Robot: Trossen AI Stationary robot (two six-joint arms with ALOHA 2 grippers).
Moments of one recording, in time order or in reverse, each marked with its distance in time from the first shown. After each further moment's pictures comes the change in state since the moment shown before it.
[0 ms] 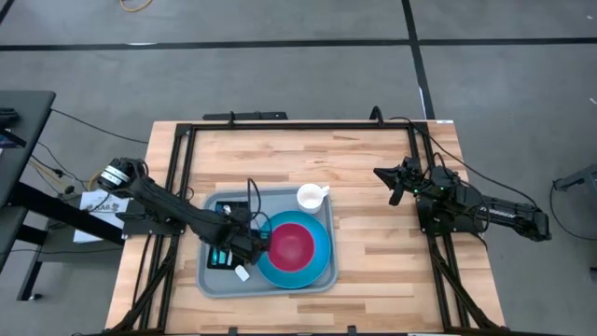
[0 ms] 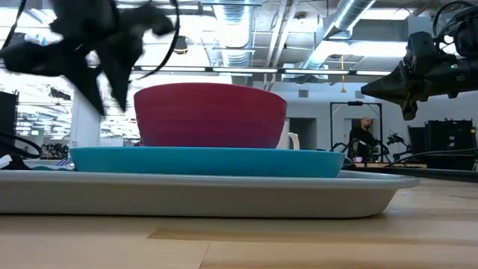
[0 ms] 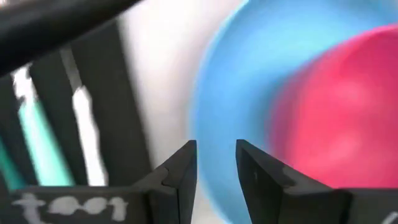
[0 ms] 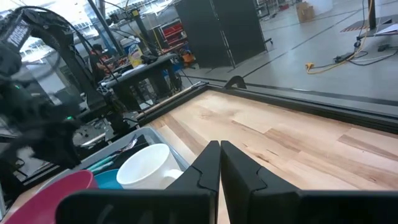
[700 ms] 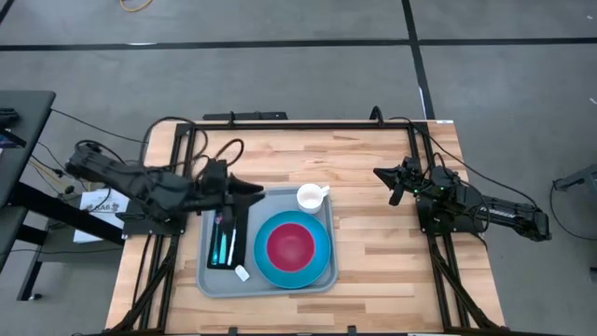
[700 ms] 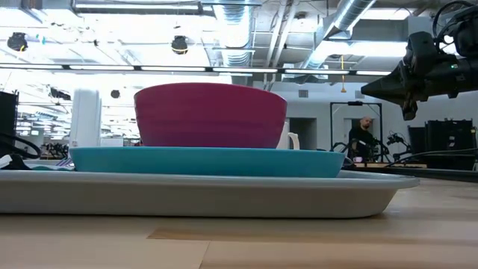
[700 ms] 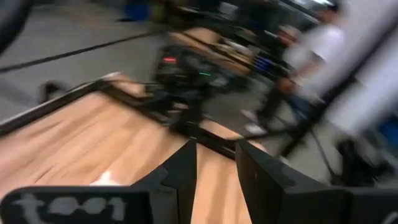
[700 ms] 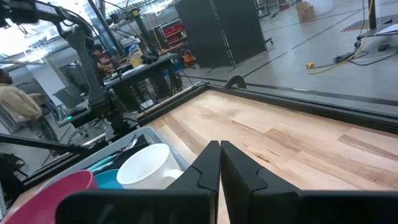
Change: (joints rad) left arm 0.027 -0.459 0.179 0.524 -0.310 1.285; right arm 0.000 0.000 0.000 0.000 0.000 0.000
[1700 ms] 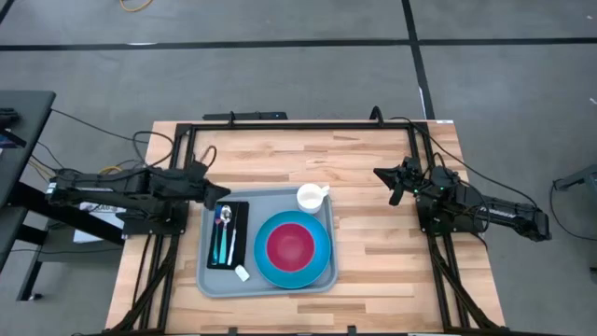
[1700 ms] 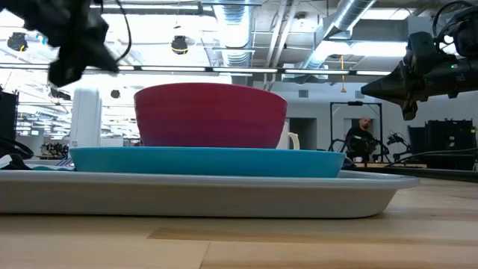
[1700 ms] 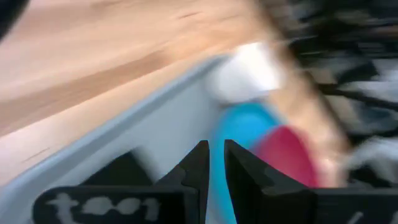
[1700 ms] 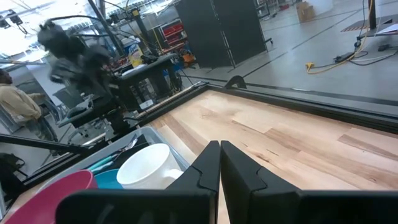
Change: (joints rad) left arm 0.380 -0.607 -0.725 -0.255 0.356 -0.424; right arm 0.000 0.000 0.000 -0.001 0.000 0.000
